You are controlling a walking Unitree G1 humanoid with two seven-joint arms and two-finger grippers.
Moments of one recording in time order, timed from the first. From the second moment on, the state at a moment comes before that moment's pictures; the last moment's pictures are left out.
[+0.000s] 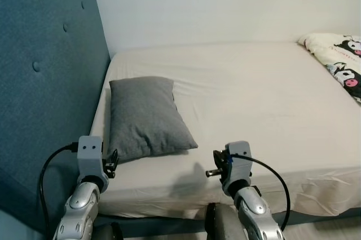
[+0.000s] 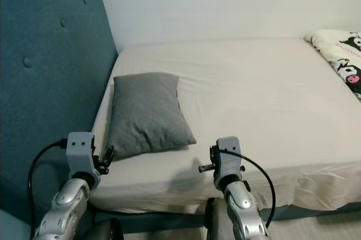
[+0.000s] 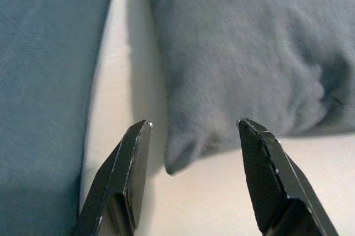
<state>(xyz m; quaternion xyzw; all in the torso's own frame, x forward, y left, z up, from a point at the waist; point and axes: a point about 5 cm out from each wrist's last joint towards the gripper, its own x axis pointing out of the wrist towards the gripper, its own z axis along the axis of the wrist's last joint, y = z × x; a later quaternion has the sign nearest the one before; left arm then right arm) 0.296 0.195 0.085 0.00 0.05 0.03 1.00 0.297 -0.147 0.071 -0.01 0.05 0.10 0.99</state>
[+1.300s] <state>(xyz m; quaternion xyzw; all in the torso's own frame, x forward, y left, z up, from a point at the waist) 0.289 0.174 0.082 0.01 0.05 0.01 1.00 0.299 -0.143 0.068 -0.01 0.04 0.11 0.99</state>
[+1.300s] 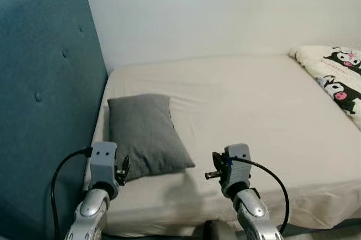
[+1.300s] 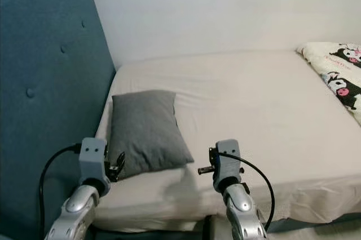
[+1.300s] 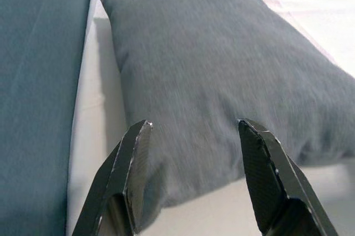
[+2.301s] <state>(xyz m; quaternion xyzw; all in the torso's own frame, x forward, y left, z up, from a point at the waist) 0.284 0.176 0.076 0.02 0.05 0.01 1.00 0.296 -0.139 0.063 0.00 0.04 0.13 0.99</state>
